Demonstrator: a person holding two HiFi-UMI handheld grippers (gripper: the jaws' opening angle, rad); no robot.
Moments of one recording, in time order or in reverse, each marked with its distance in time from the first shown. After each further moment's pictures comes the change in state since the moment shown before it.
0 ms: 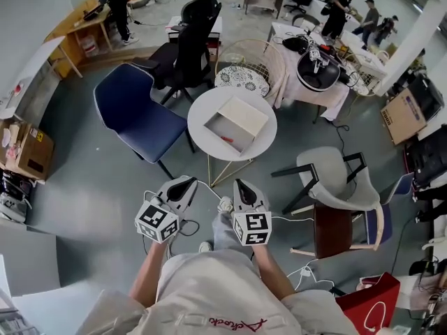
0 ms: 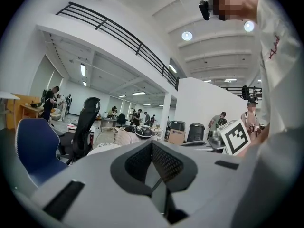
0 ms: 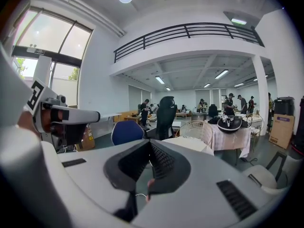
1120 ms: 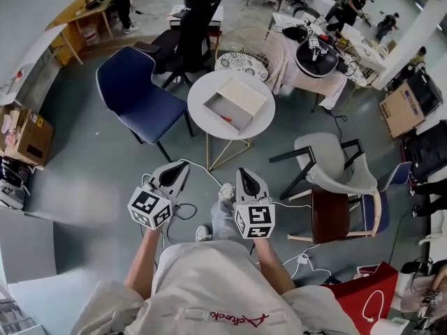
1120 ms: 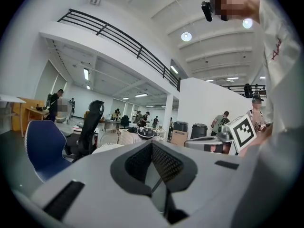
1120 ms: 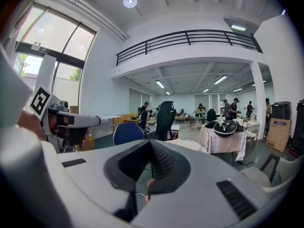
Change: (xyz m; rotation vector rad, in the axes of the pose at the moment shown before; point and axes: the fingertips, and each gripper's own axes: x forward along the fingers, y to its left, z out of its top) left arm -0.049 -0.024 -0.011 0.016 -0.020 0.048; right arm -0.067 0.019 -0.001 -0.025 -0.046 -0.016
